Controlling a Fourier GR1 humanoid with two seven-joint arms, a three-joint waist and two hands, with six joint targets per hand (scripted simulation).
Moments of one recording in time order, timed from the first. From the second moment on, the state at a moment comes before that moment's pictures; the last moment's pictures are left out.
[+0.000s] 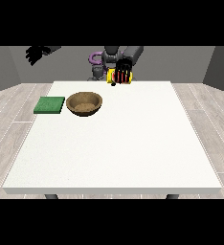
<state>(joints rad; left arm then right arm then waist) -0.87 0.03 -0.47 -0.43 -1.06 0.58 0.34 -0.11 -0.39 -0.37 -1.16 -0.36 0.42 -0.12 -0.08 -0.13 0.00</state>
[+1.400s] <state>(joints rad) -0.77 0.03 -0.49 -1.01 -0.89 0.49 0.45 -0.25 -0.39 -0.40 -1.03 -0.35 0.37 -0.16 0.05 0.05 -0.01</state>
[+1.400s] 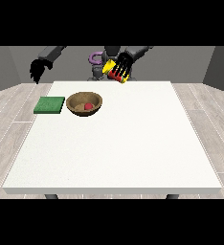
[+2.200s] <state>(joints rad) -0.78 0.22 0.06 -1.44 0.13 0.05 0.19 -0.30 -0.33 -0.47 -1.02 -0.38 0.22 -0.21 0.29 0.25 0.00</state>
